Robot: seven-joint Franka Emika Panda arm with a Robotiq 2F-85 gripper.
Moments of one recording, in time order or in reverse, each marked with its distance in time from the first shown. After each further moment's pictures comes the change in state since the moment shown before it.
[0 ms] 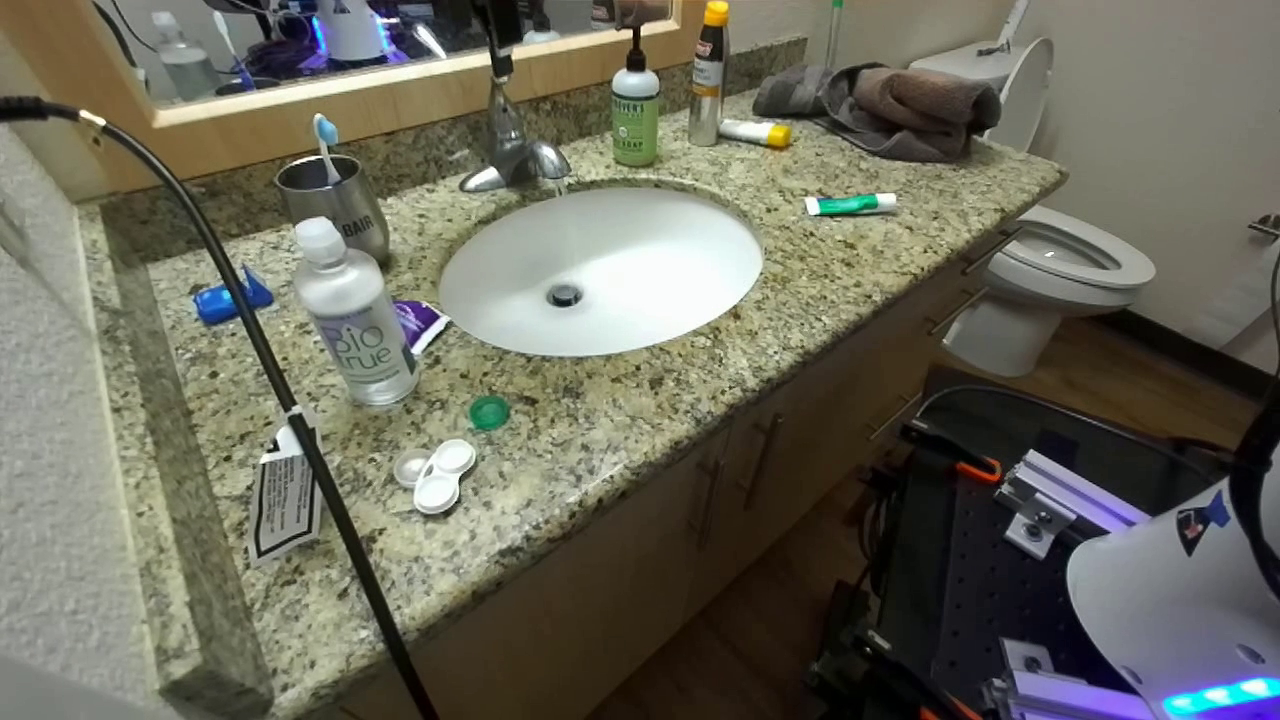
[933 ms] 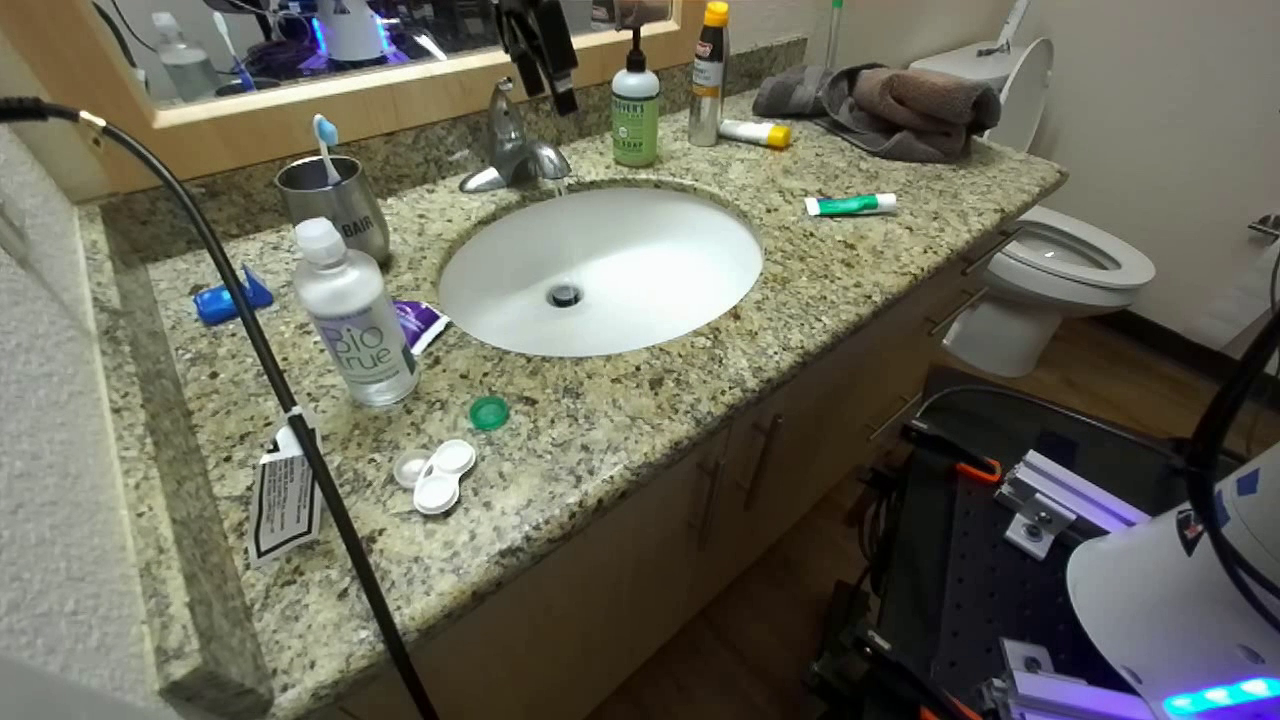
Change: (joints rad) arm -0.044 0.077 0.004 0.131 0.077 -0.441 0.016
